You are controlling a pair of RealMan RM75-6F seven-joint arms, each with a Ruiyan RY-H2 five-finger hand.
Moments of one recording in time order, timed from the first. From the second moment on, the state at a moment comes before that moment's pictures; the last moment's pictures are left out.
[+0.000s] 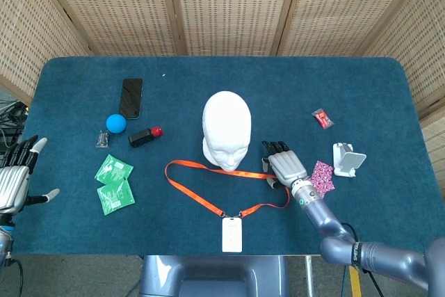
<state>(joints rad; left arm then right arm) -0.19 -1.10 -0.10 -1.65 1.35 1.33 0.05 0.75 -1.54 0.16 -1.45 -0.94 0.82 -0.44</state>
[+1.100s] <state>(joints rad) -0.20 -1.11 -0.09 -1.64 1.34 1.32 0.06 0.76 -1.59 0.10 -1.38 -0.86 0.87 -0.51</state>
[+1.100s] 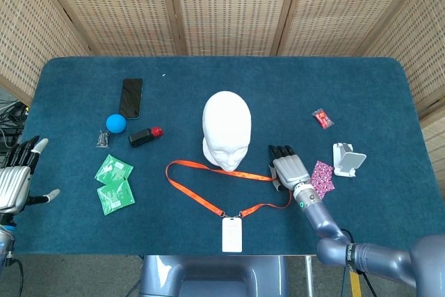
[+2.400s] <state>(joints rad) -0.71 -1.59 -0.23 -1.28 1.20 0.84 0.23 0.73 -1.47 0.12 -1.48 -1.01 0.82 -0.29</state>
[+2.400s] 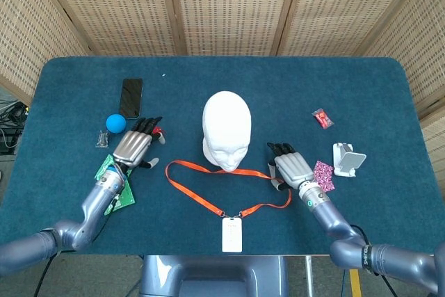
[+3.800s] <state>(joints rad) -0.82 -1.80 -0.18 -1.06 1.14 0.78 0.23 0.74 -1.48 0.10 -1.42 -1.06 0.77 -0.20</state>
